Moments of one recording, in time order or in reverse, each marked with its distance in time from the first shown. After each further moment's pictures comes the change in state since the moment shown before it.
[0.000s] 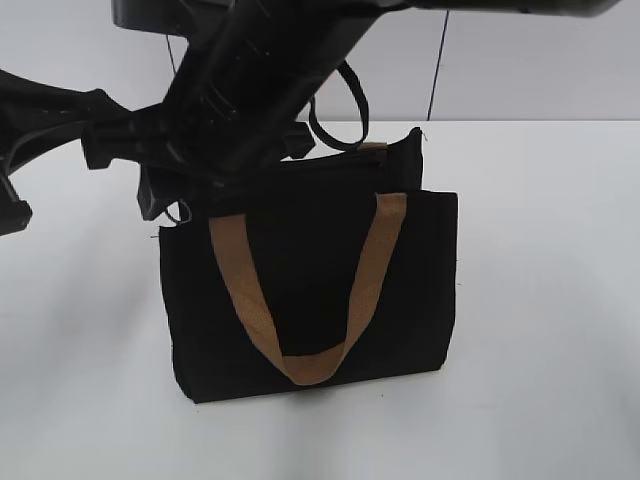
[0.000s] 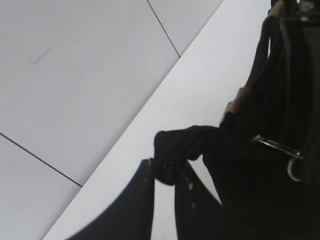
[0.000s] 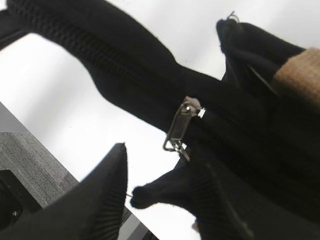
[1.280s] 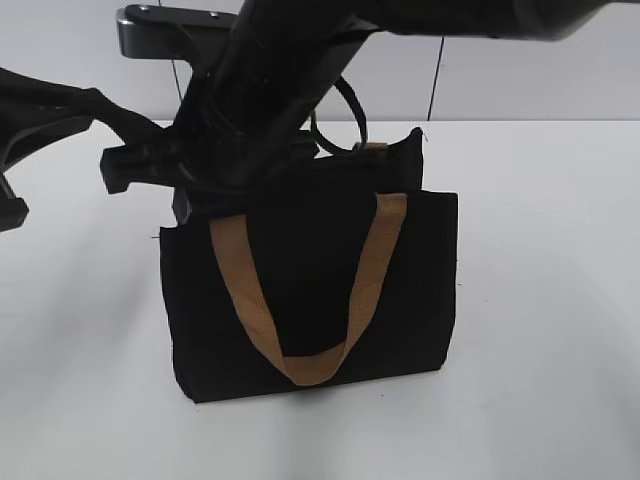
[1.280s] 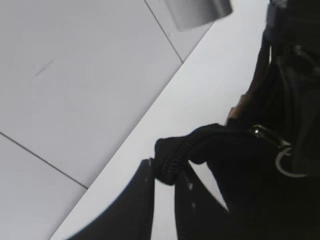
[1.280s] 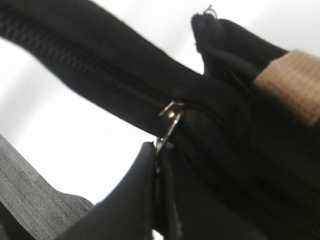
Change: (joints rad) left arm 0.000 -0.016 0.000 0.001 -0.012 -0.002; right arm 0.000 0.035 0.000 -0.072 -0.005 0.000
